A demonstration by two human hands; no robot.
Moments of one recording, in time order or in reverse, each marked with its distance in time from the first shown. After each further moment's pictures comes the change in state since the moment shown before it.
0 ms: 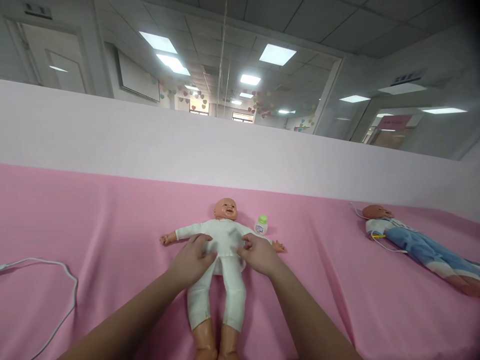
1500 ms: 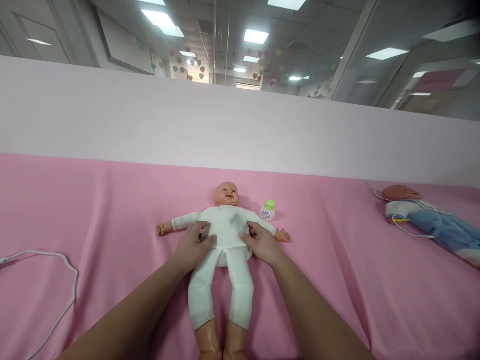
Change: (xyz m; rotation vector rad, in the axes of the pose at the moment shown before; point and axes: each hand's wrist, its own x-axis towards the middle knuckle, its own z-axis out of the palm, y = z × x) left_hand 0.028 -0.032 0.029 -0.212 -0.012 -0.280; right_hand 0.035 0.050 0.028 0.310 -0.027 -0.017
